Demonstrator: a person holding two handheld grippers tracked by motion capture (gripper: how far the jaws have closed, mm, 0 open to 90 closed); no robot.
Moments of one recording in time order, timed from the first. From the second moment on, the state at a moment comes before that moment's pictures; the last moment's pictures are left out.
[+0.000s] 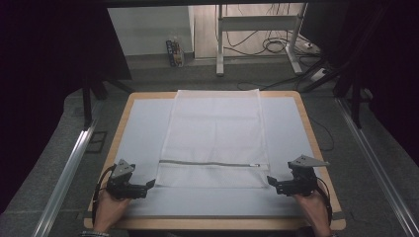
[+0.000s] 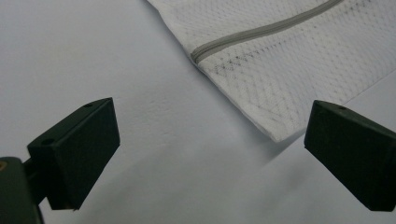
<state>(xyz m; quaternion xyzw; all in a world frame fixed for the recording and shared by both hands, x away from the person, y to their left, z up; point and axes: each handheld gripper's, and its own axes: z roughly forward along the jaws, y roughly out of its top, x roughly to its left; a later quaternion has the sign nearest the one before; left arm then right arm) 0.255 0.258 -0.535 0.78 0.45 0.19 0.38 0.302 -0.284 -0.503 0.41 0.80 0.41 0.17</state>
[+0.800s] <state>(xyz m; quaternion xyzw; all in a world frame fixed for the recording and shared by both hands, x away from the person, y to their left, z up) 0.257 0.257 -0.542 0.79 0.44 0.20 0.37 0.305 -0.279 -0.505 0.41 0.81 0.39 0.16</state>
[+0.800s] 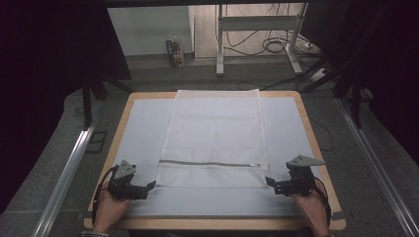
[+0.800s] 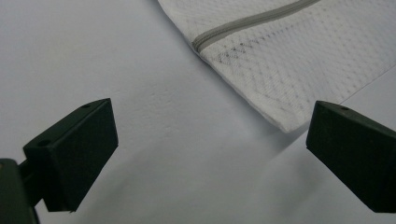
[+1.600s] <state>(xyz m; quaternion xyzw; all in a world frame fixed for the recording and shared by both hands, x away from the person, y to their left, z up) 0.300 0.247 -0.525 0.79 0.45 0.17 0.37 0.325 -0.277 -0.497 0.43 0.80 0.39 0.17</state>
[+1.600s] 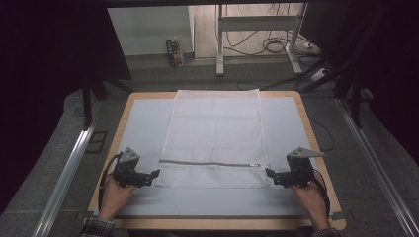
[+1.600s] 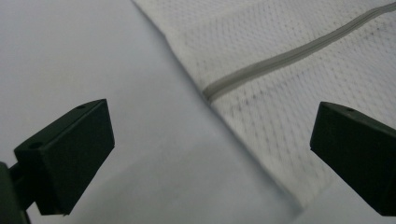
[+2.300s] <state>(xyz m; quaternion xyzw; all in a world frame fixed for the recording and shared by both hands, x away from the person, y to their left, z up) 0.346 0.221 -0.526 0.80 0.44 0.17 0.37 0.361 -0.259 -0.493 0.44 0.81 0.37 0.14</state>
